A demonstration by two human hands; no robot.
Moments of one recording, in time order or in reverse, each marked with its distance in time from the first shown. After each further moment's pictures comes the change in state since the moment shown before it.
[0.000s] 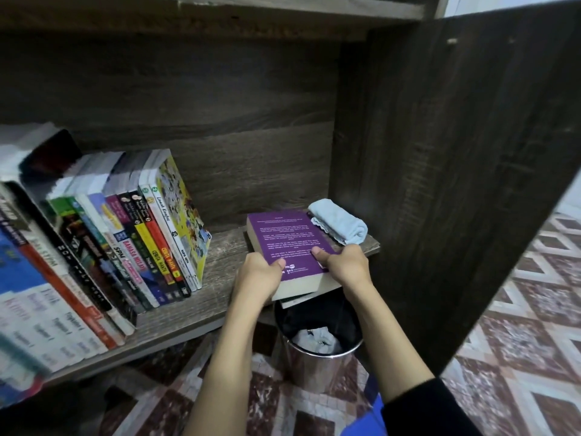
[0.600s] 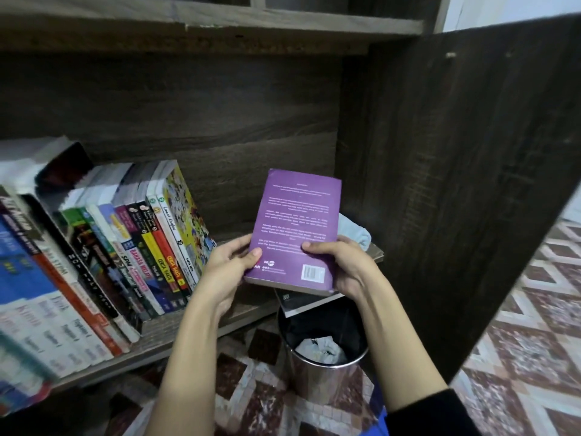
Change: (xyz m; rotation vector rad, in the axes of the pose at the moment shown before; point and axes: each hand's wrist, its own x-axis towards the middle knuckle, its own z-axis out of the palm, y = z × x) left_hand -0.001 -0.002 -0.048 -0.663 -0.155 0.086; right_hand -0.019 -0.035 -0.011 0.708 -0.415 0.096
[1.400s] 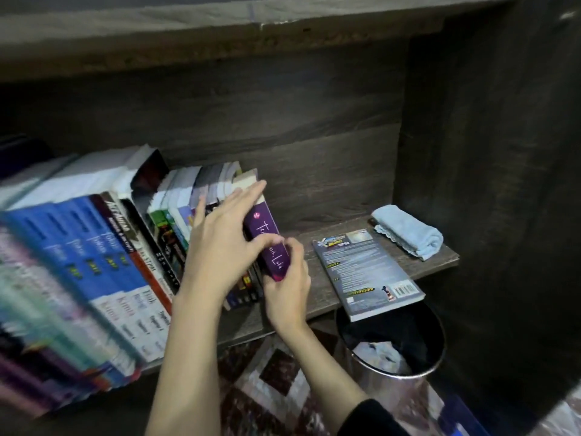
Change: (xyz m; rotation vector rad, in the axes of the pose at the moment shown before) left_hand -0.028 0.067 -0.068 1.207 0.289 0.741; right_hand 0.019 0.130 0.139 -0.540 0.223 -0.763
